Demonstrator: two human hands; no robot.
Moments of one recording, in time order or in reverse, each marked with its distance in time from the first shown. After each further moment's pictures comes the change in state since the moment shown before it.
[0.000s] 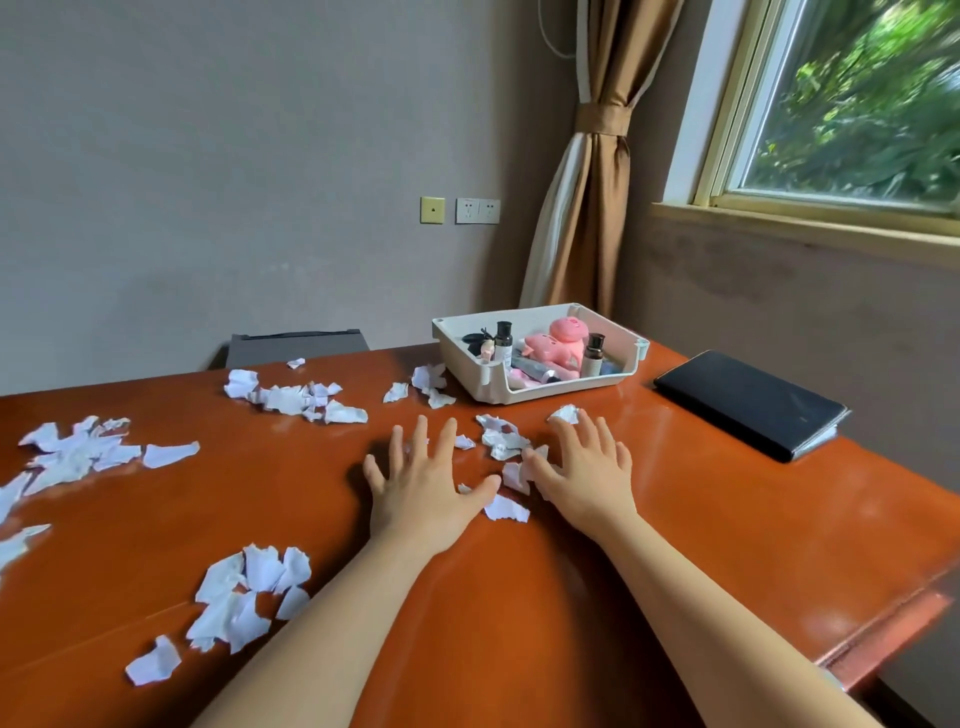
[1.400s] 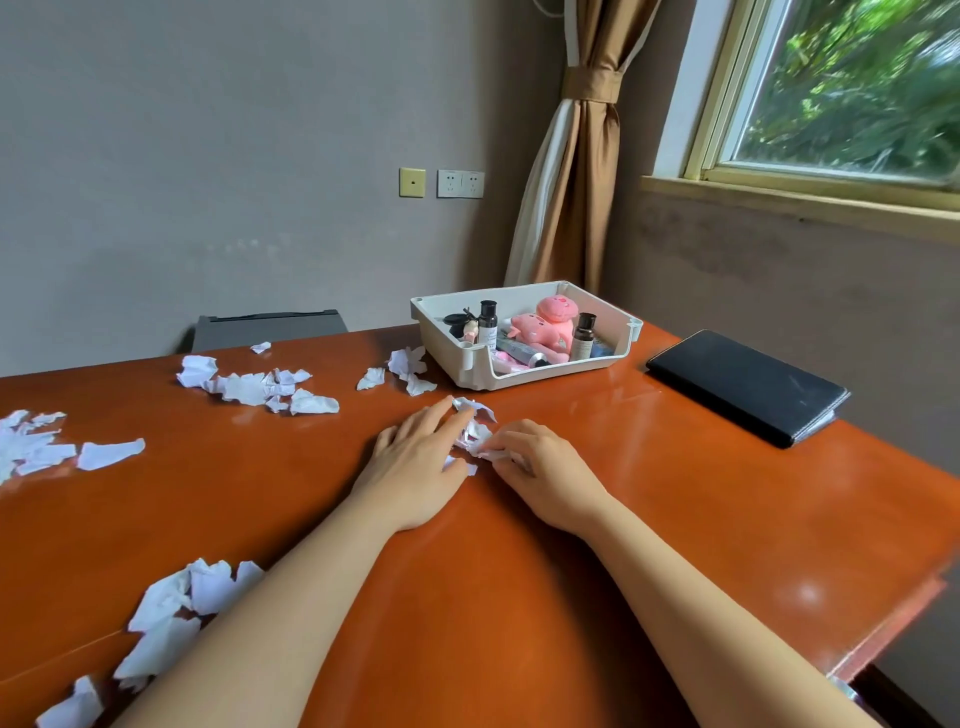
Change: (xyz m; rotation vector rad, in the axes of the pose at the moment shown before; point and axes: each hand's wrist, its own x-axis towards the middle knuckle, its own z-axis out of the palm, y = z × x) left_hand 0.039 -0.009 0.009 -0.102 -0.086 0.325; right_hand 0.012 -0.001 0.011 0.240 -0.068 -0.437
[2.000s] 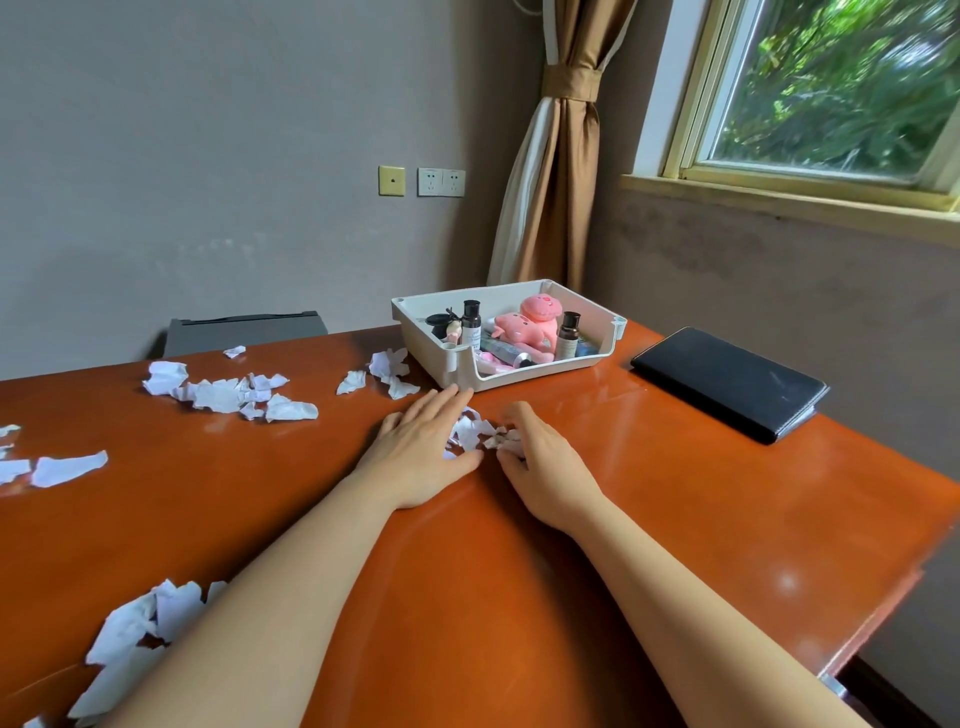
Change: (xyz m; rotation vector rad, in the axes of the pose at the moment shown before) left_hand 0.030 0.002 0.001 -0.016 -0.048 0.064; right_hand 0.002 0.001 -0.002 -0.010 0.087 0.161
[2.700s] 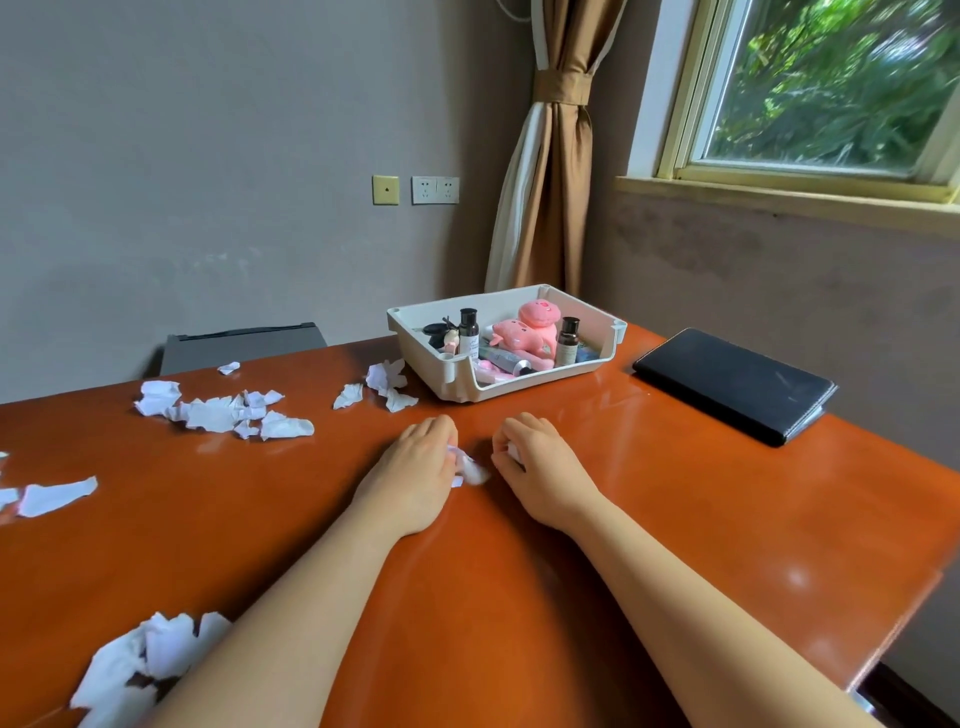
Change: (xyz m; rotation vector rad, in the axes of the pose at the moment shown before) left_hand -0.004 0.003 0.005 -0.064 0.143 -0.005; right_hand 0.013 0.000 0.001 -0.084 0.024 -0.033
